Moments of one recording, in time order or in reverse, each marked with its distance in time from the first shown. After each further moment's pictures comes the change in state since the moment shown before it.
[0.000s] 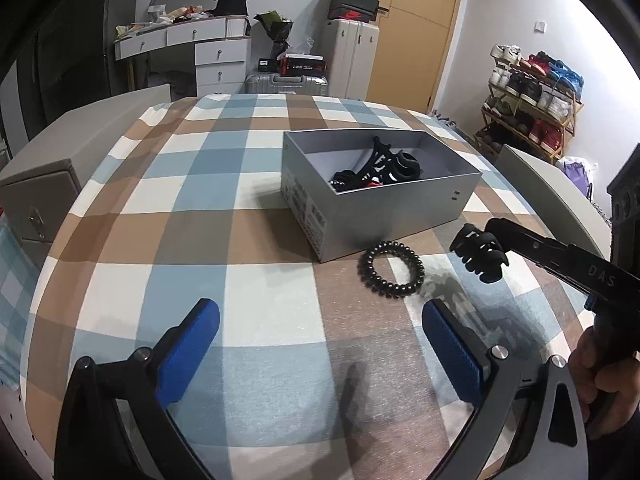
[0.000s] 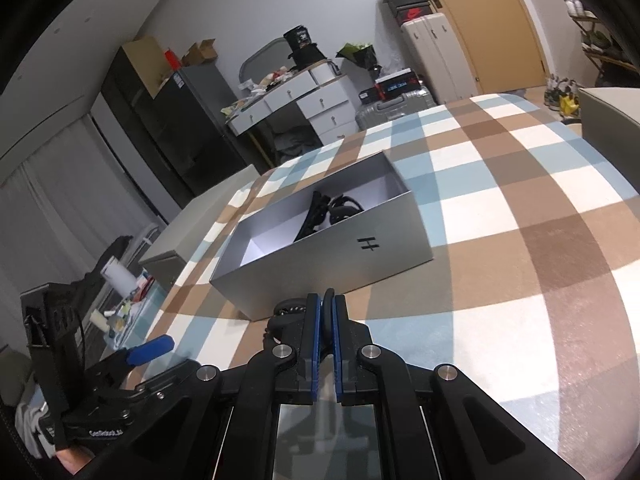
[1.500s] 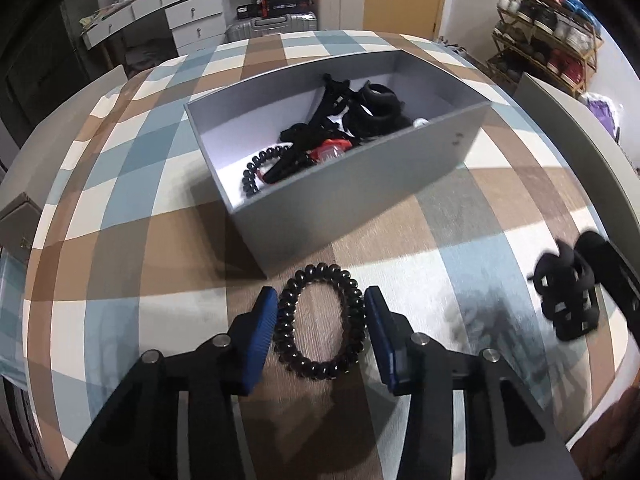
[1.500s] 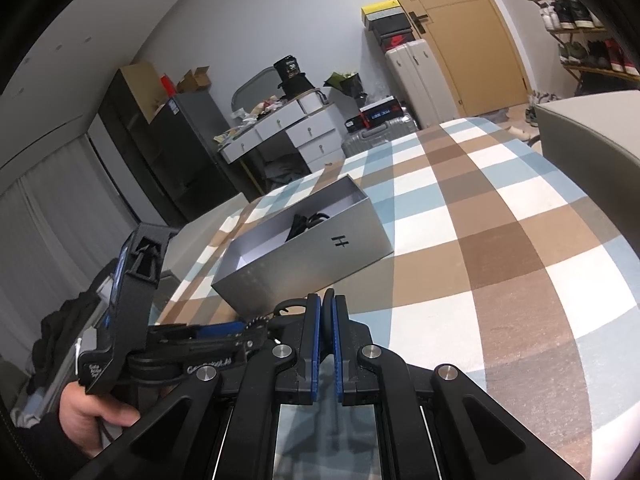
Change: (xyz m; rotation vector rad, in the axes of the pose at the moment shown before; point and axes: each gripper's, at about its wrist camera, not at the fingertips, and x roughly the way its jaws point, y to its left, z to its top) left arm 0.059 -0.056 0.021 0.108 0.261 0.101; right arm -0.044 -0.017 -0.012 -0.003 -0.097 -0.035
